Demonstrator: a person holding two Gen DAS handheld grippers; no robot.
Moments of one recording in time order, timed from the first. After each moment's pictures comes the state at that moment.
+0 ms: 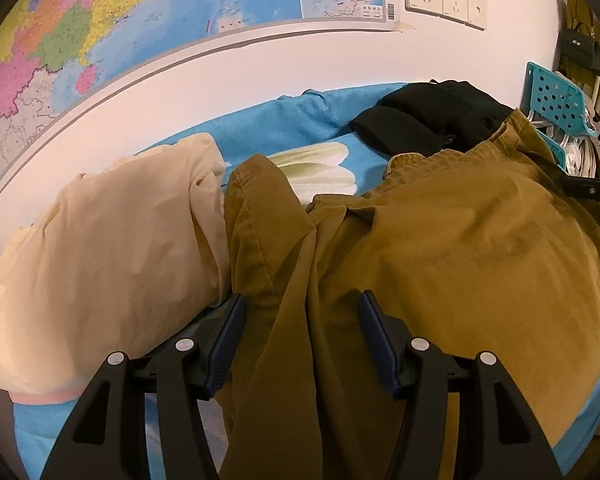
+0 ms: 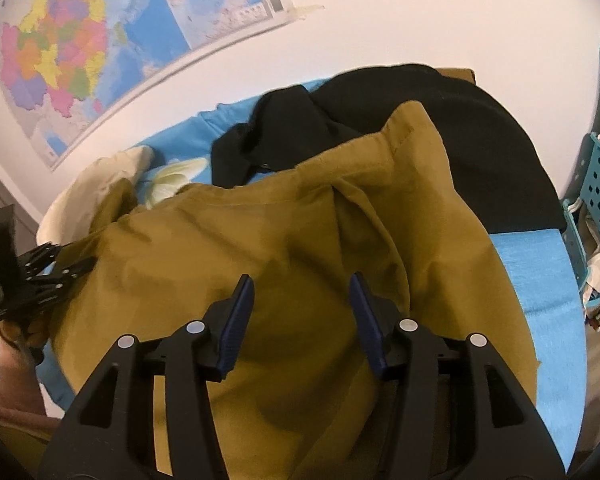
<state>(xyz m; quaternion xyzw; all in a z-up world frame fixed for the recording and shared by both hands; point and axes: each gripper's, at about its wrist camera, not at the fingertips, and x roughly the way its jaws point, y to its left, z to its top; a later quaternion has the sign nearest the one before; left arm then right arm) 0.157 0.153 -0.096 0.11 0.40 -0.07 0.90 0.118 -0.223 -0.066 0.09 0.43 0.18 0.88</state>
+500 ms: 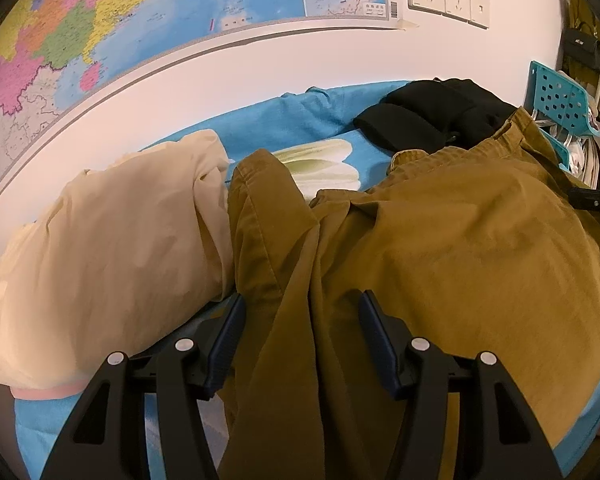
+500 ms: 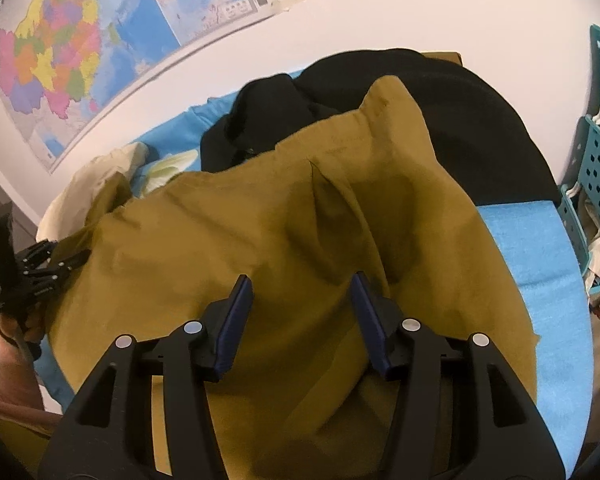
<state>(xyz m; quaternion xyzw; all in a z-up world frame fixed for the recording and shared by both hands) 0.156 0.155 -0.099 0.11 0.41 -0.07 0.90 0.116 -0.234 -0.086 0.10 0.43 0.18 0.88</state>
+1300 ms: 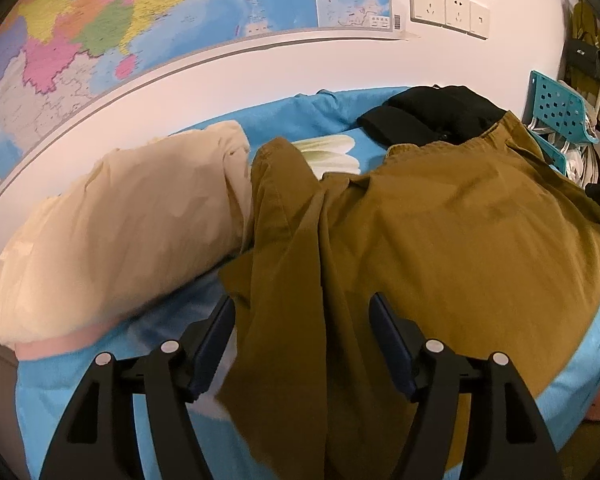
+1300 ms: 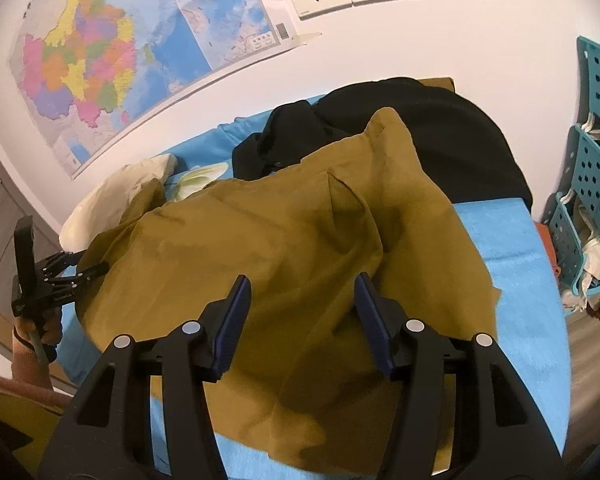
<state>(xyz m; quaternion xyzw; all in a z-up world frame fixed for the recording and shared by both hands) 0.104 0.168 -0.089 0.09 0.40 -0.05 0.91 0.059 -0.254 -0.052 0.11 0.40 0.19 0.89</state>
